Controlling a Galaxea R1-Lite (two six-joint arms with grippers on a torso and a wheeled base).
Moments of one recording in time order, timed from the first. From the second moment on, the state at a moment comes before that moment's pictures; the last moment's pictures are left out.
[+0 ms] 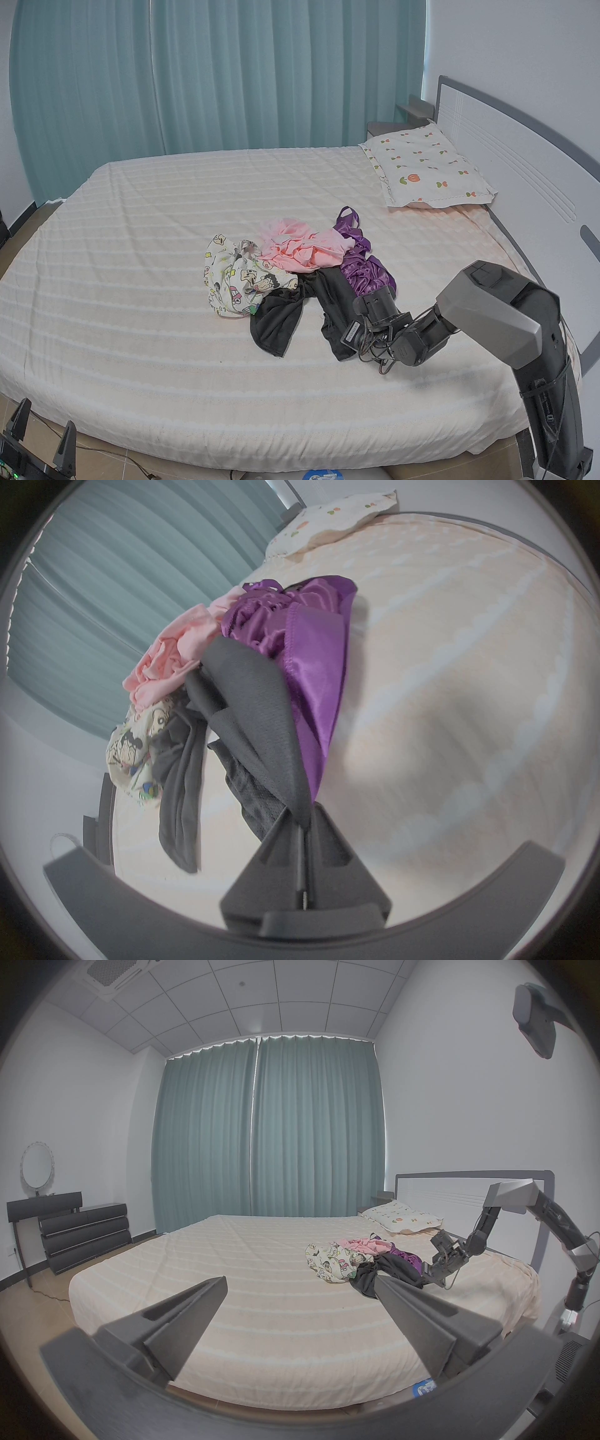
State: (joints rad) left arm 0.00 0.02 -0.02 0.00 0.01 -0.01; right arm 0.52 2.53 -1.31 -0.40 -0.12 0.95
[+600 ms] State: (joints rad) left arm -0.01 0.20 -0.15 -0.07 -0.06 -0.05; right arm 0.48 2.26 -0.79 -0.77 0.00 1.01
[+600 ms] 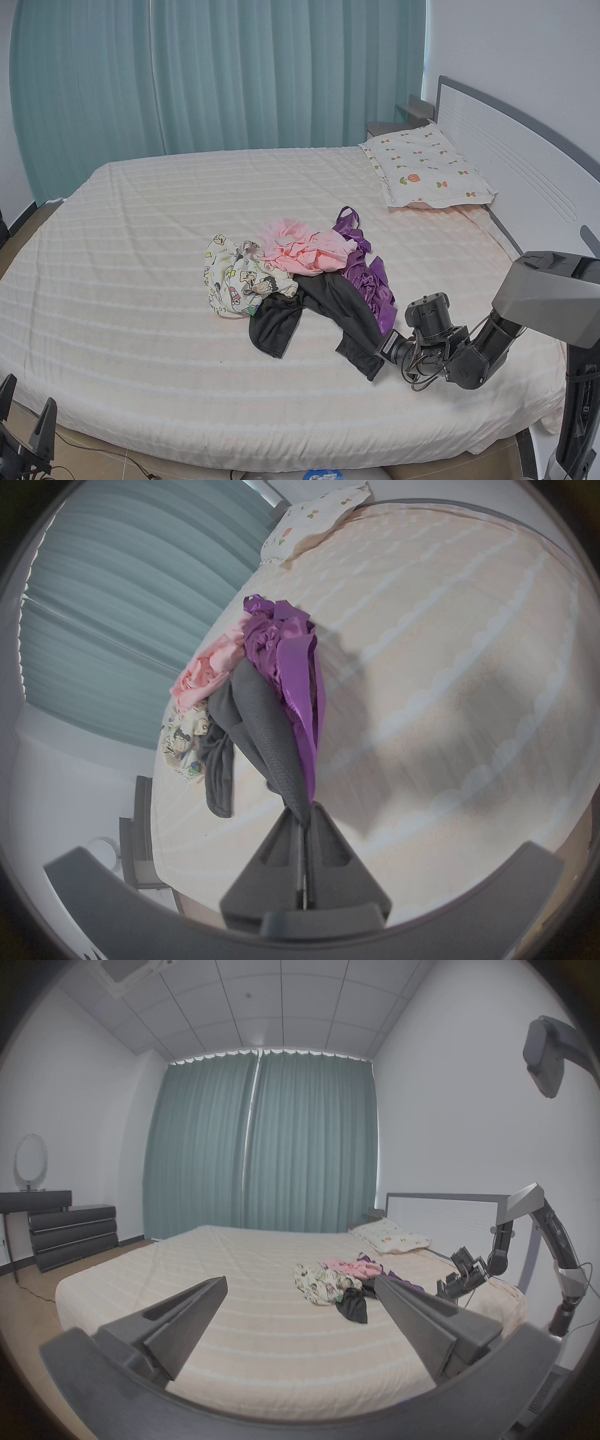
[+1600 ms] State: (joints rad) left arm -0.34 1.64 -0.38 -0.67 0.02 -0.42; right arm 0.47 2.25 -0.72 -0.89 0.02 1.04
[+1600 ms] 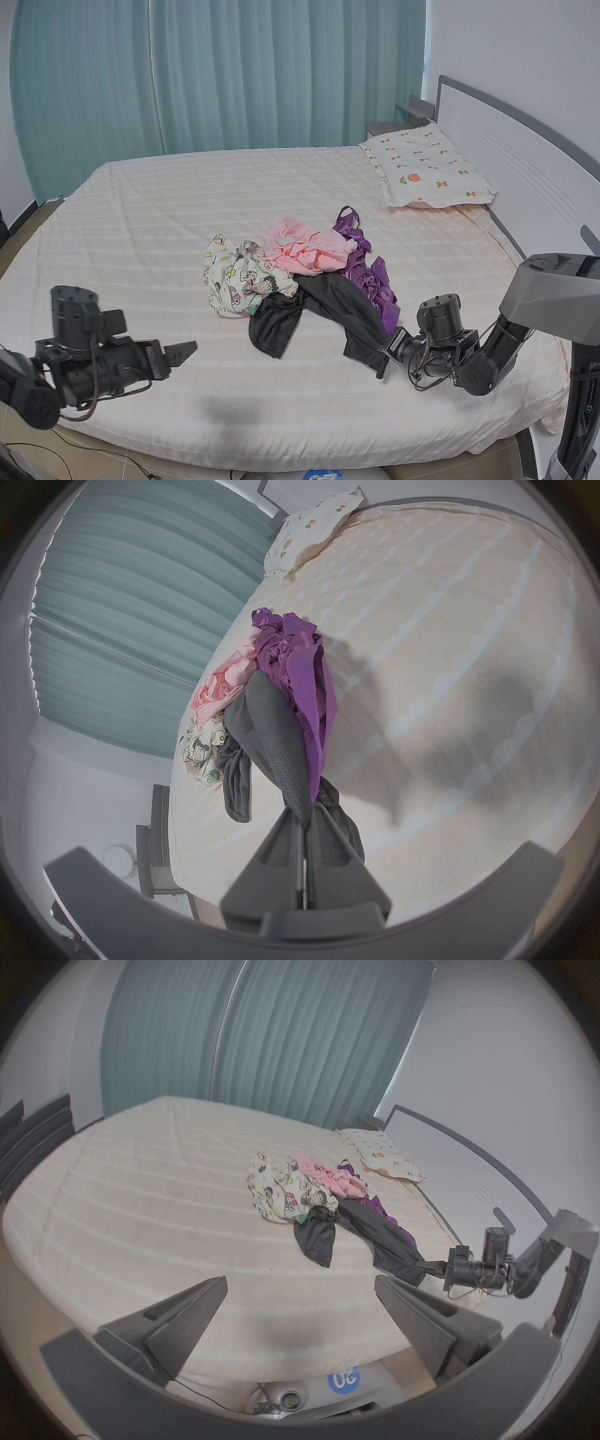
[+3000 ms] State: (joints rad) left arm -0.53 2.60 -1.37 -0.47 0.29 -0.71; right arm 0.46 2.27 -0.71 -0.91 0.01 1.04
